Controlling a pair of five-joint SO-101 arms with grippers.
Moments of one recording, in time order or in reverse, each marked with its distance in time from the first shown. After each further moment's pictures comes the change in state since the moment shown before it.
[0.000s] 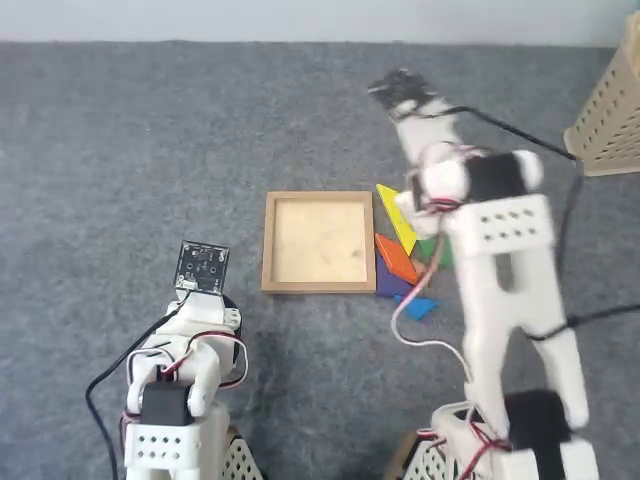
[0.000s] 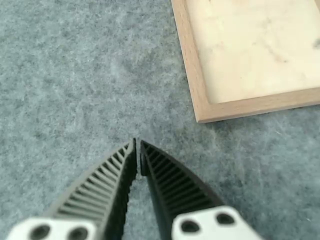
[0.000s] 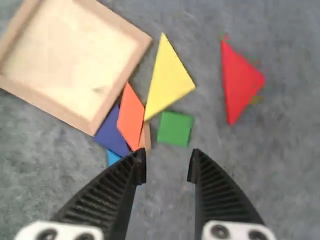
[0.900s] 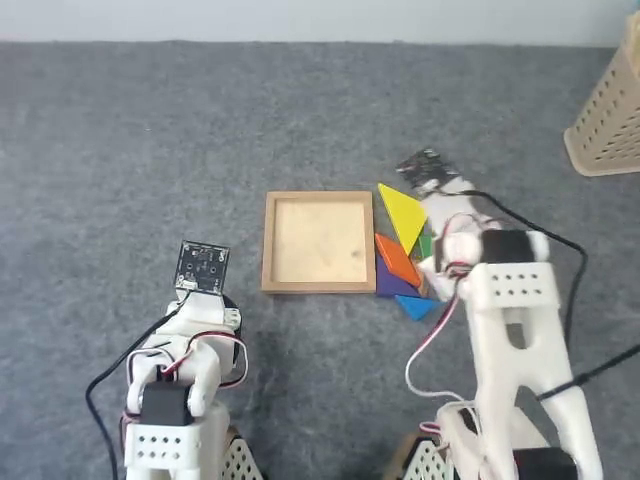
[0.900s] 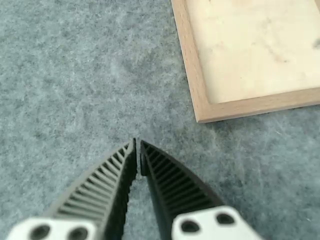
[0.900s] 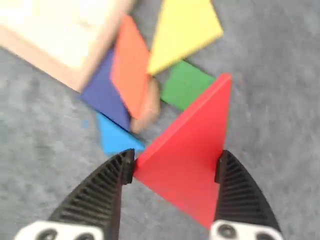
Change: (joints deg) left arm 0.0 0.0 0.0 0.0 0.0; right arm 1.6 -14.3 35.7 -18.0 7.0
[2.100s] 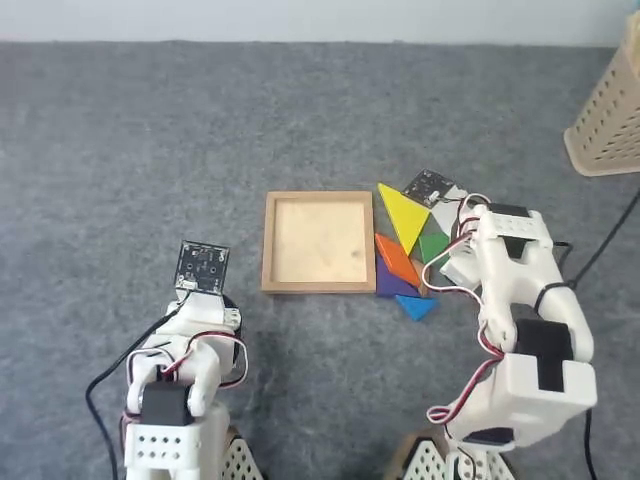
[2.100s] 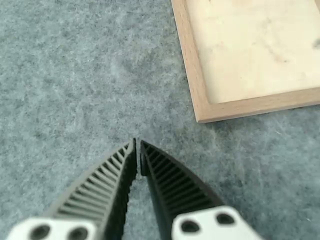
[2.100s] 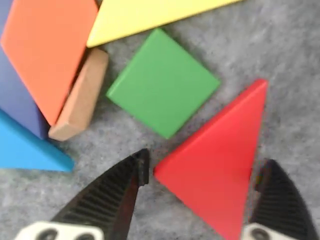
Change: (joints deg) left arm 0.0 0.0 0.0 0.0 0.0; right arm 12.9 37.8 -6.8 -17.1 22.6
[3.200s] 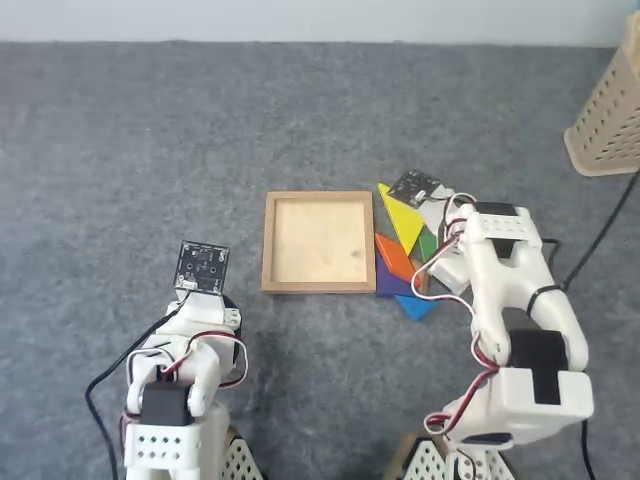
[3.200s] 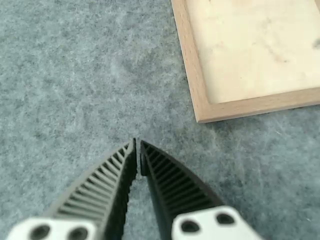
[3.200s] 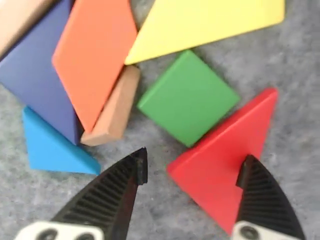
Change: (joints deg) left arm 0.0 0.0 0.0 0.0 0.0; right arm -2.9 -2.9 0.9 2.4 -2.5
